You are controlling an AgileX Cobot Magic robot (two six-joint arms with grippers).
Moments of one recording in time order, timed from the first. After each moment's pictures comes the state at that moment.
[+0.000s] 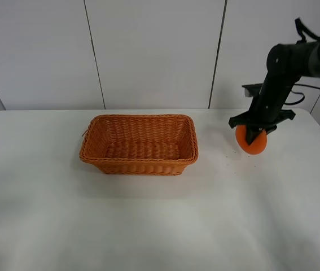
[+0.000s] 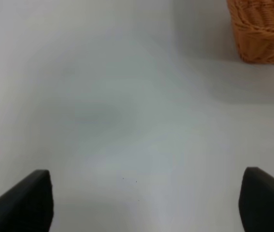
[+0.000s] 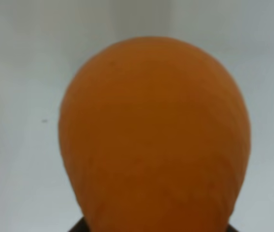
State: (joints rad) left arm -0.01 -0.01 -0.49 0.03 1.06 0.01; right arm 0.10 2.10 -1.66 0.01 1.10 -0.05
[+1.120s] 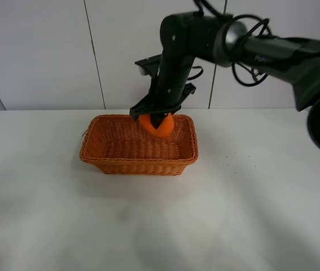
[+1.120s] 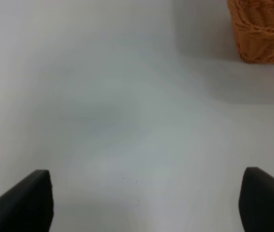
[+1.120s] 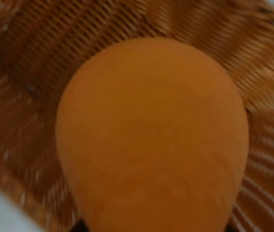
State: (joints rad) left arm -0.01 -0.01 -0.49 0.03 1.06 0.01; right arm 0.61 2.24 -2.03 0.03 1.13 -0.03
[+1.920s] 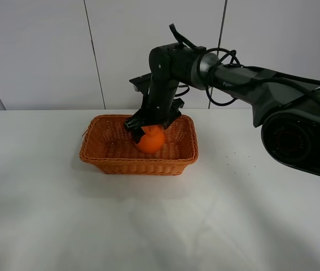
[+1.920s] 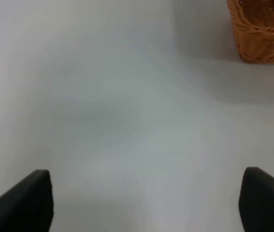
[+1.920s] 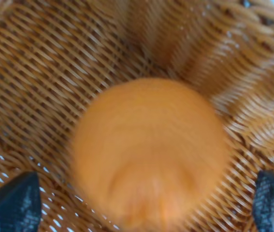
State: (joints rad) left arm -0.01 -0.01 -0.49 0.03 1.06 0.01; right arm 0.61 2.38 -2.15 0.03 1.10 -0.01
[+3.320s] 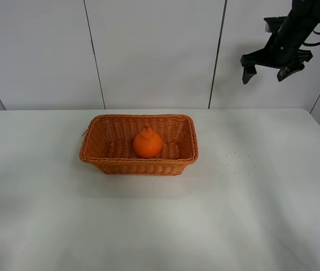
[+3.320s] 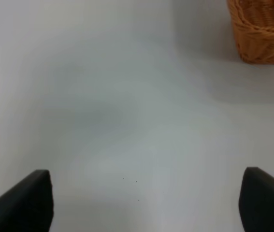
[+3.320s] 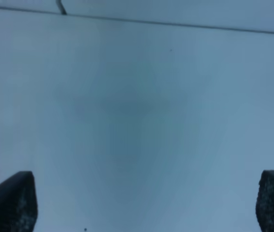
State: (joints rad) left arm -0.01 -0.01 -0.49 0.03 1.06 0.01; right arm 0.04 2.22 -2.26 0.00 1.22 -0.01
